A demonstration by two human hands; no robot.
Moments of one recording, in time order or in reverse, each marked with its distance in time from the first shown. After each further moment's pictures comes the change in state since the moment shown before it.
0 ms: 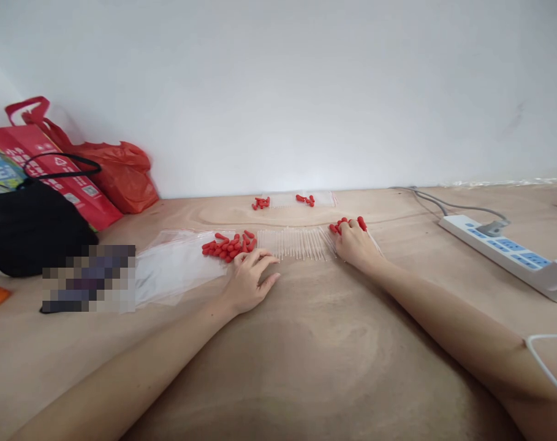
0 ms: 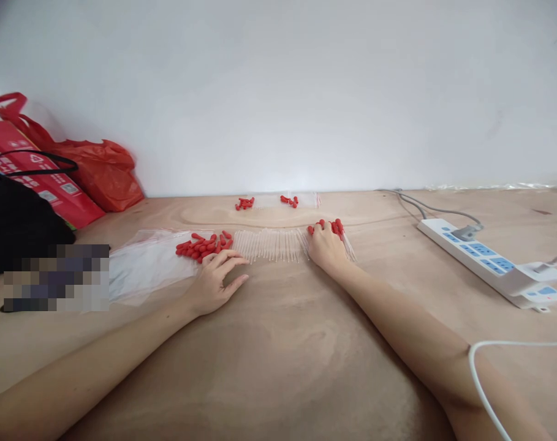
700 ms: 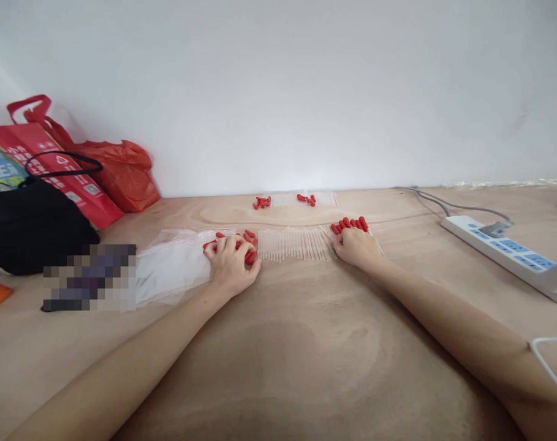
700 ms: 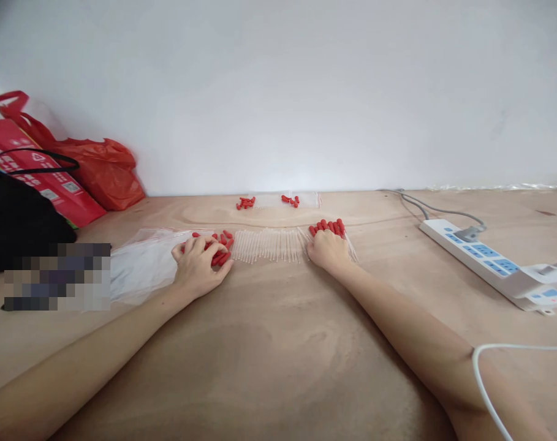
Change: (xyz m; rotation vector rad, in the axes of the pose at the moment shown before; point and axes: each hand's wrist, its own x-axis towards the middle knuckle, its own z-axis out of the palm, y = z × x) left_hand 0.006 -0.022 -0.007 0.381 0.179 -0.226; right_hand -0.005 -0.005 -0.007 0.018 -0.032 0.038
